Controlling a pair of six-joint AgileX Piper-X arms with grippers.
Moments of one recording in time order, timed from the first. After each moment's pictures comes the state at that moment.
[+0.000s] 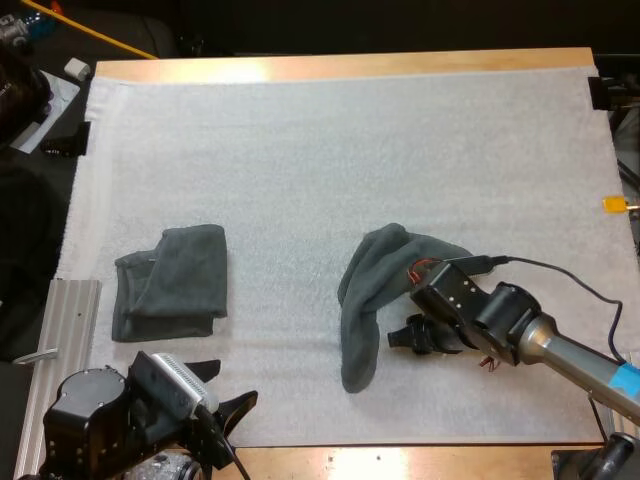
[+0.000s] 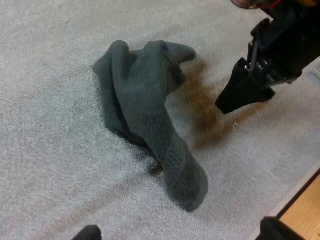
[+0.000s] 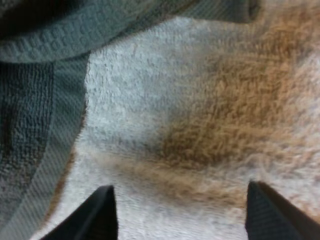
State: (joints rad) left arm -0.23 0.29 -0.75 1.28 0.53 -1.68; right arm 0.82 1.33 -0.82 0.87 0.05 -1.27
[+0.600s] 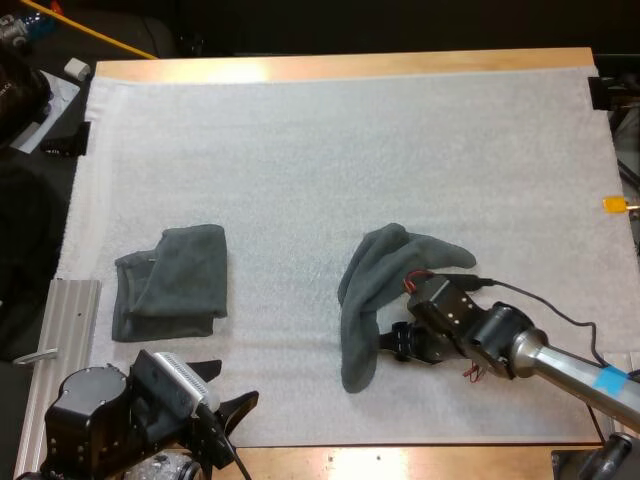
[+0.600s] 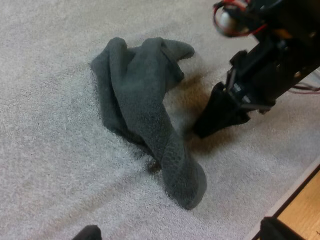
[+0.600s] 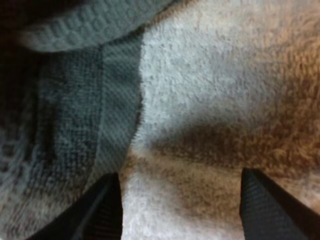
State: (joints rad) left arm -0.24 0.30 -0.75 1.28 0.53 -1.68; right arm 0.83 1.38 -0.66 0.53 -0.11 -1.12
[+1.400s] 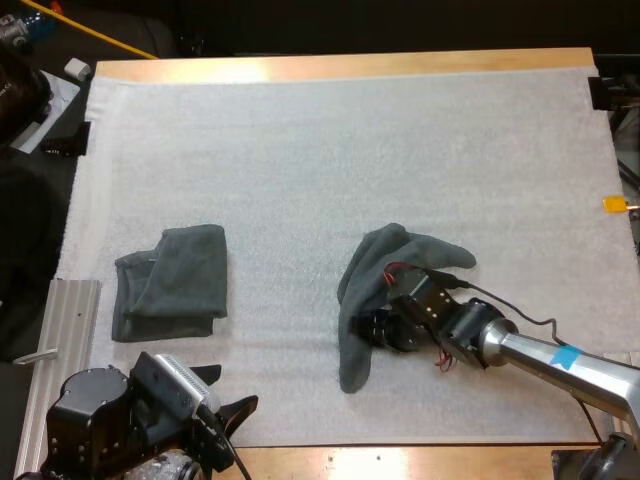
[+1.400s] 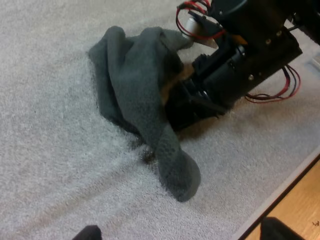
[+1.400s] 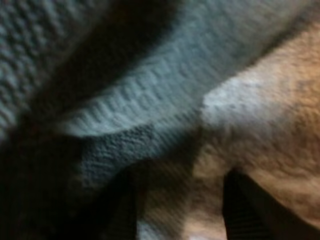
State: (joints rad) left arm -0.24 0.30 -0.75 1.31 0.53 -1.68; right arm 0.84 1.56 -0.68 0.26 -0.17 -0.95
